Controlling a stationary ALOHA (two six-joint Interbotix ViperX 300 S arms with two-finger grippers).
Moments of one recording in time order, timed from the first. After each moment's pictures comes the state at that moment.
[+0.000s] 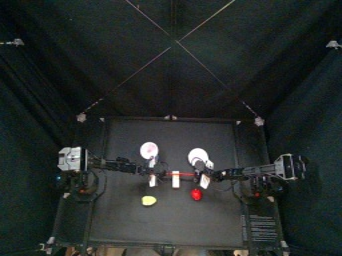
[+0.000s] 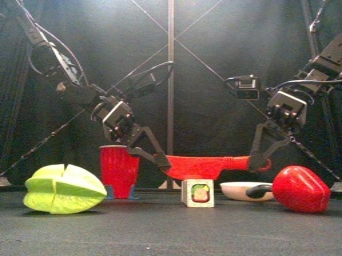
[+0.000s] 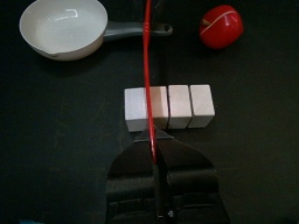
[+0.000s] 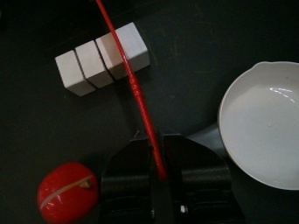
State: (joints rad) left arm 0.11 0.13 0.77 0.32 -0.38 -0.18; right arm -0.11 -0.24 1.02 -1.41 0.12 1.68
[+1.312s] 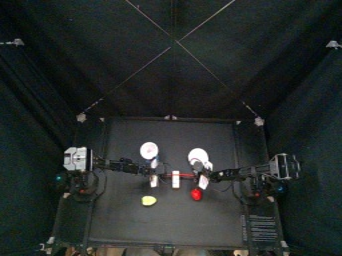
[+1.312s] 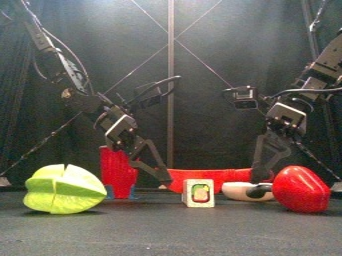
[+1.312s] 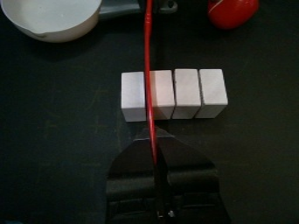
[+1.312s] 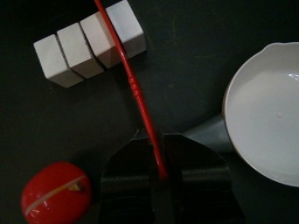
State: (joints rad) left arm 0.11 0.20 0.74 0.32 -0.34 -0.18; right arm -0.11 -0.17 1.01 -1.38 0.13 1.68
